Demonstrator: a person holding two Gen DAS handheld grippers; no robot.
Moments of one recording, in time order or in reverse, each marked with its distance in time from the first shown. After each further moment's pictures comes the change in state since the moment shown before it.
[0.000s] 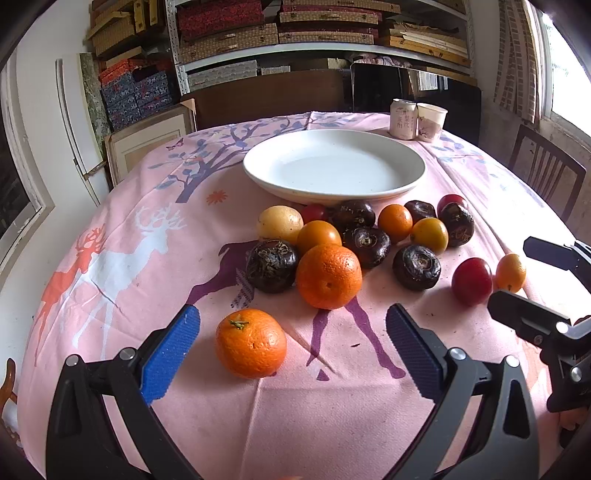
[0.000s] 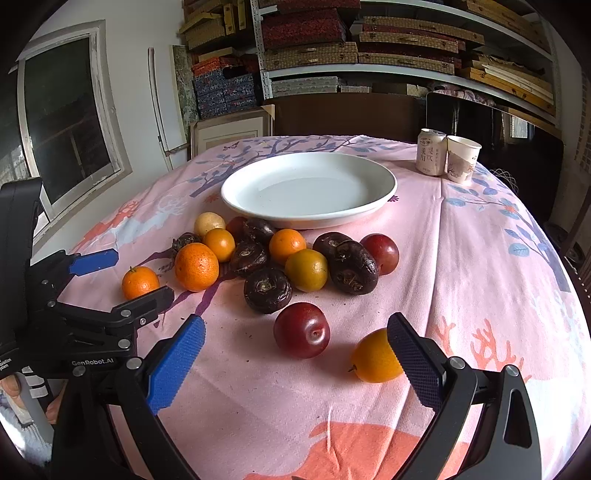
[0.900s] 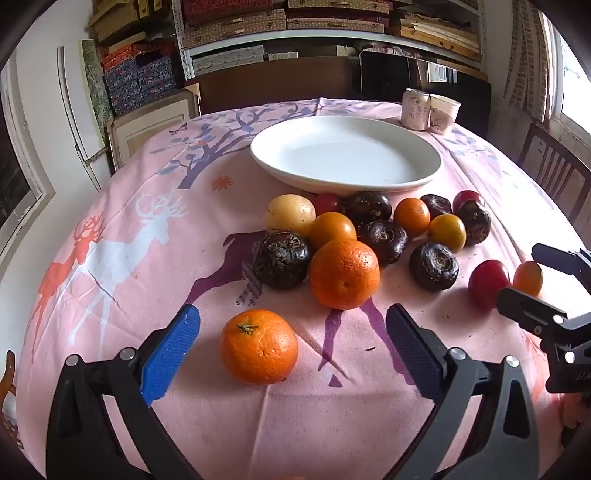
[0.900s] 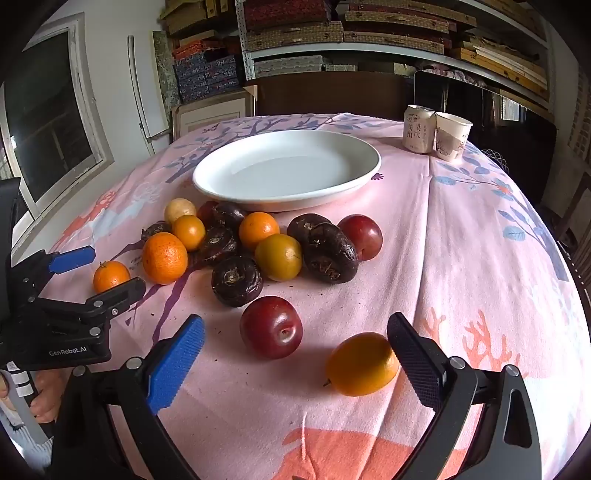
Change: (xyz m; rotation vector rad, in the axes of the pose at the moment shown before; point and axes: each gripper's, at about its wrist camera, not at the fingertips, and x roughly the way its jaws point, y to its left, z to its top) left arm 0.023 0.008 0.007 -0.020 0.072 0.015; right arm 0.022 -0.016 0.002 0.029 0.091 -0.053
